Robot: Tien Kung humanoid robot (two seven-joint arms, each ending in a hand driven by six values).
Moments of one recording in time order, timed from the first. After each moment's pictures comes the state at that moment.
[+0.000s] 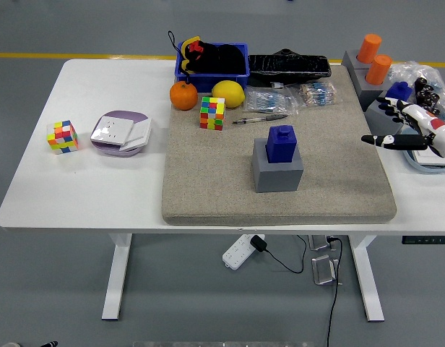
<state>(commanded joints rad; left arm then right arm) -0.14 0.24 -0.44 -0.24 0.05 -0.03 0.12 0.49 -0.49 1.17 1.02 -1.43 0.18 0.06</state>
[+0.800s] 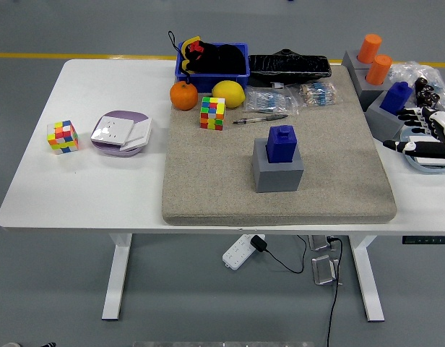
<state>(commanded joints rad) -0.14 0.24 -0.45 -0.24 0.06 -0.02 0.13 0.38 -0.46 1.33 1.08 -1.43 0.17 0.03</state>
